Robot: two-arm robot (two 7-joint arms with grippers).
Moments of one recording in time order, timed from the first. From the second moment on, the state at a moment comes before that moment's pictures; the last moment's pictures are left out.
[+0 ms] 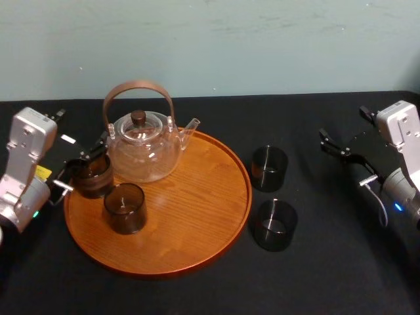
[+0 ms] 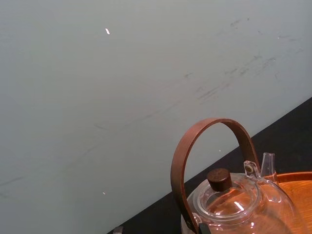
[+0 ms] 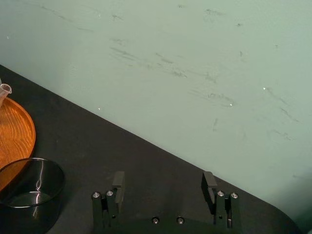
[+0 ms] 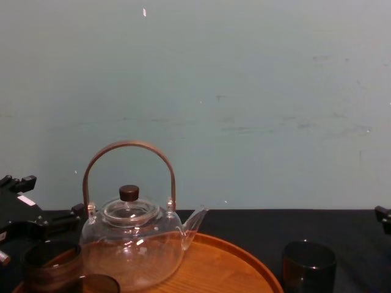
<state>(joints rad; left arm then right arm) -0.20 0.60 0.45 -1.41 -0.25 -0.12 0.03 0.20 0.60 -0.45 -1.41 0.25 -0.12 -0.03</state>
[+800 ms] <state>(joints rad) -0.20 0.60 0.45 -1.41 -0.25 -0.12 0.03 0.20 0.60 -0.45 -1.41 0.25 -0.12 -0.03</state>
